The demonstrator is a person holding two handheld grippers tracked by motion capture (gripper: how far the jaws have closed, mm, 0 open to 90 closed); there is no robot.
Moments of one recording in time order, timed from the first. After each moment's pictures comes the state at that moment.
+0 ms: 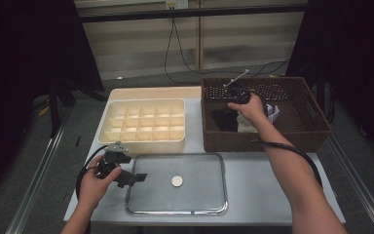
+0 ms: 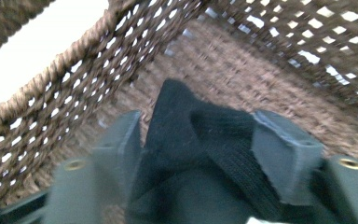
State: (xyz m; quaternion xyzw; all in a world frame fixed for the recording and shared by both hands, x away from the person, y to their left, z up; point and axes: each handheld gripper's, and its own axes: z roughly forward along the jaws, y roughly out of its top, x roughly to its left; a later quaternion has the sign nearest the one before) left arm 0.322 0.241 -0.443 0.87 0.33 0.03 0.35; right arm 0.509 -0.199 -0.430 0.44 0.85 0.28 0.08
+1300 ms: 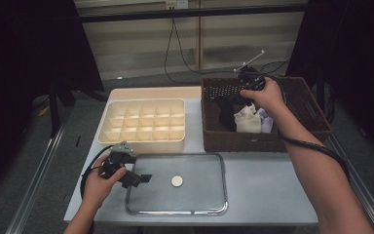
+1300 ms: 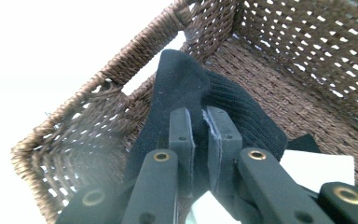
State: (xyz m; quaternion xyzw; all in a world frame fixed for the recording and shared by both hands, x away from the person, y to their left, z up) left arm 0.320 0.226 -0.443 0.88 0.32 0.01 0.36; right arm 0.464 -0.212 -0.334 0.43 0.85 0.30 0.05
